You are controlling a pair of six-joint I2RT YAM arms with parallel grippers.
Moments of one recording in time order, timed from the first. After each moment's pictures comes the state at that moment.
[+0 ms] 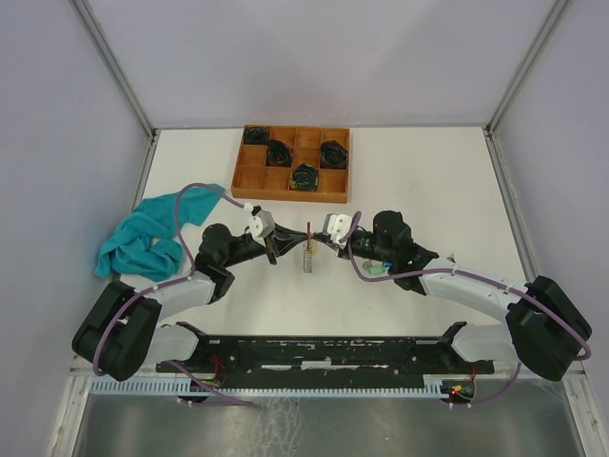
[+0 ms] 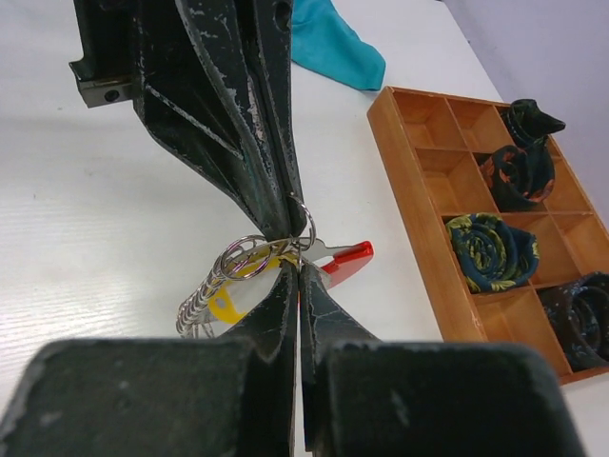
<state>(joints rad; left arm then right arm) -0.48 1.26 0.35 1.01 0.75 -0.02 0.76 1.27 0.62 0.47 -0.46 -0.43</state>
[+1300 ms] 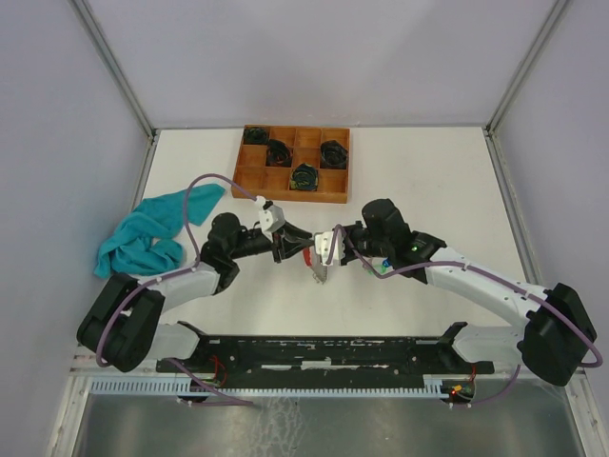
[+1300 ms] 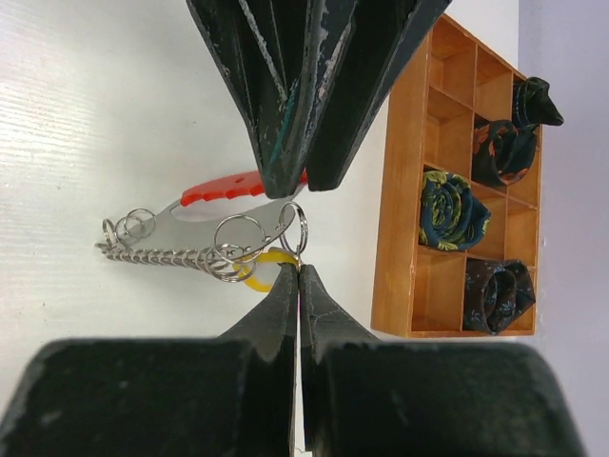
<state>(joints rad) -0.50 1.31 0.43 0.88 0.81 -0.01 0.78 1.23 0.82 -0.13 -0.37 -0.95</state>
